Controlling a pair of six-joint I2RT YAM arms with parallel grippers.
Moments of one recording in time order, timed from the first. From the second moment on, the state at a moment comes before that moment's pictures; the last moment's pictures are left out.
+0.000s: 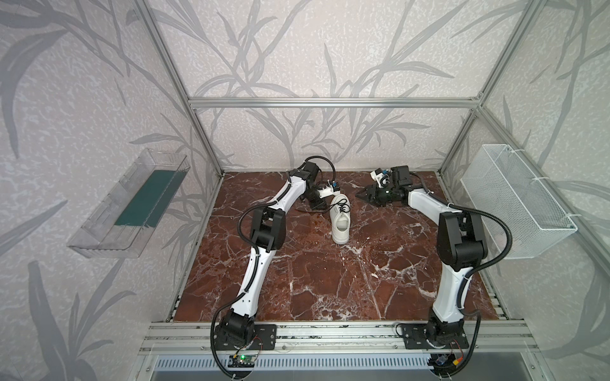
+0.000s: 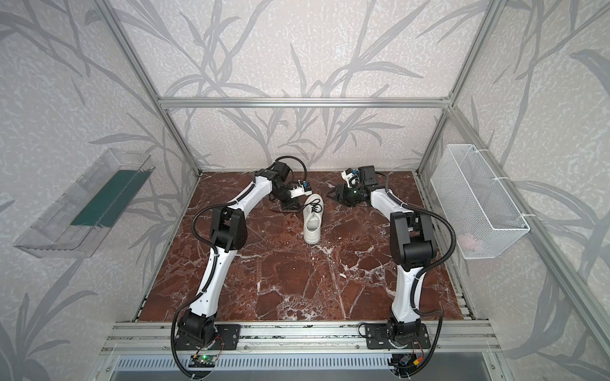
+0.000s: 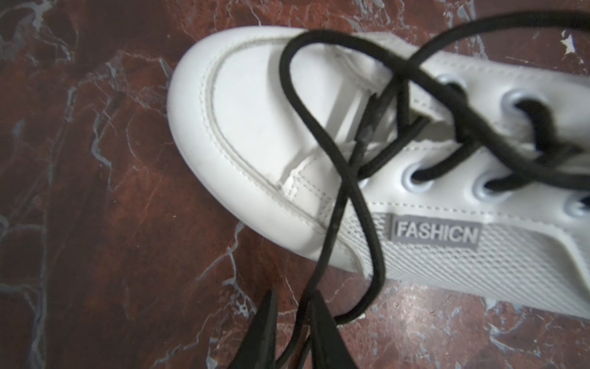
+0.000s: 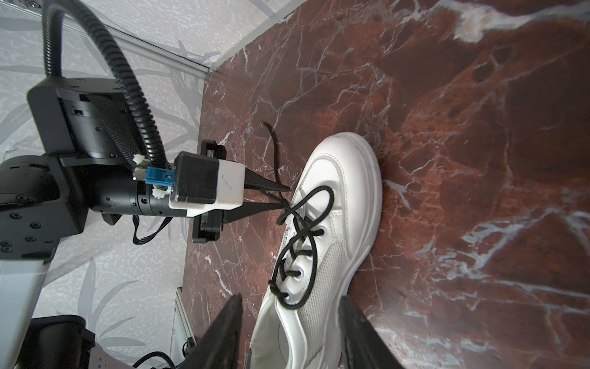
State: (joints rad) left arm -0.35 2.59 2.39 -1.06 0.45 0.89; right arm 0.15 2.01 1.49 -0.32 -0.80 0.48
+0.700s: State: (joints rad) left arm -0.38 2.57 2.39 -1.06 0.42 0.90; right arm 0.17 2.02 1.47 -0.25 -0.84 0.59
